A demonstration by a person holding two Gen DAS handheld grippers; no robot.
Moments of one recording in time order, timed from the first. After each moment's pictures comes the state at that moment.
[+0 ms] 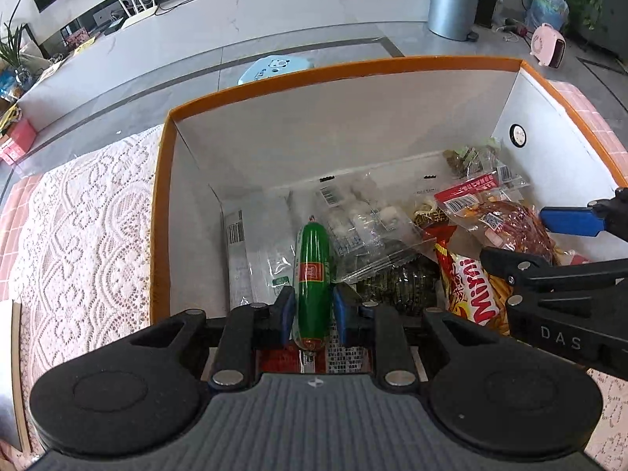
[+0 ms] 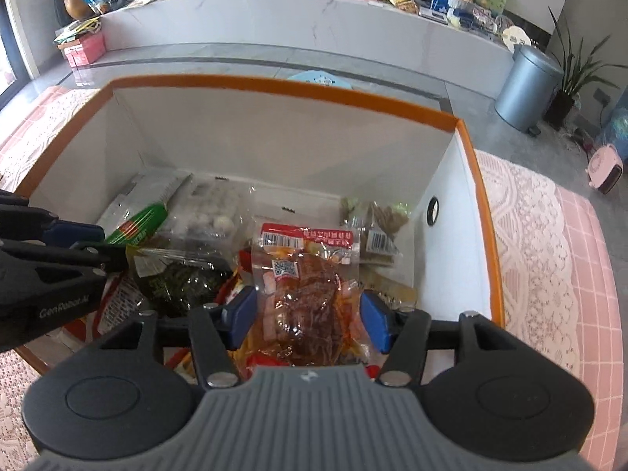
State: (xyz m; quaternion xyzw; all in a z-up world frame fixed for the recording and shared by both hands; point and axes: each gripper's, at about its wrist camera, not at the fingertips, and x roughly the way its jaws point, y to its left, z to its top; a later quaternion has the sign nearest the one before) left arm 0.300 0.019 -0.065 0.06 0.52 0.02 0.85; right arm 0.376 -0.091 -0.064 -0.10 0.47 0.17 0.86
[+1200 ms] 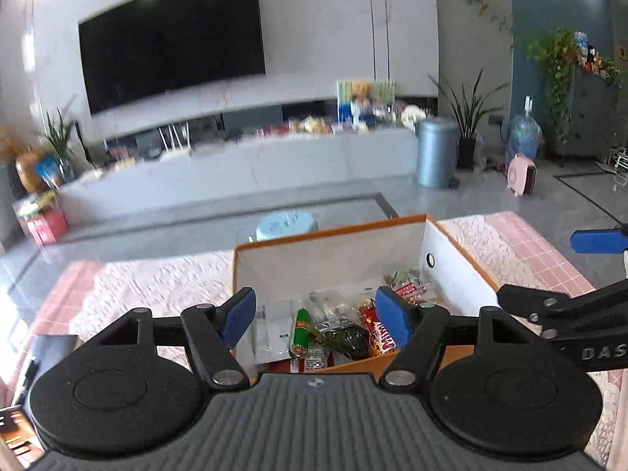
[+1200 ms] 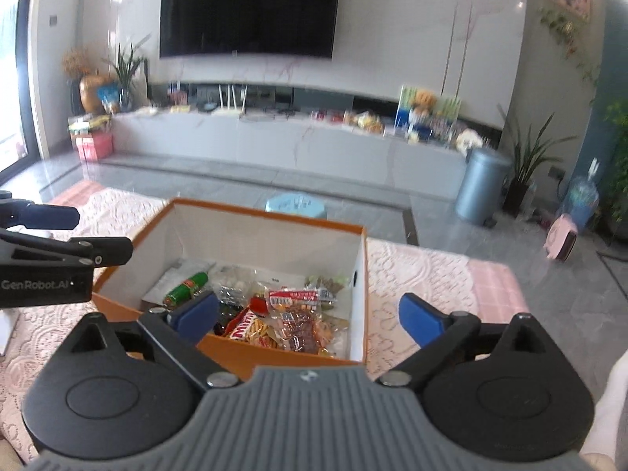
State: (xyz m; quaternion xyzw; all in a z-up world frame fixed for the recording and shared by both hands) left arm 0.146 -0.015 0.048 0.05 0.28 0.02 0.96; right arm 0.214 -0.170 0.062 -0.07 0.28 0.16 0.94
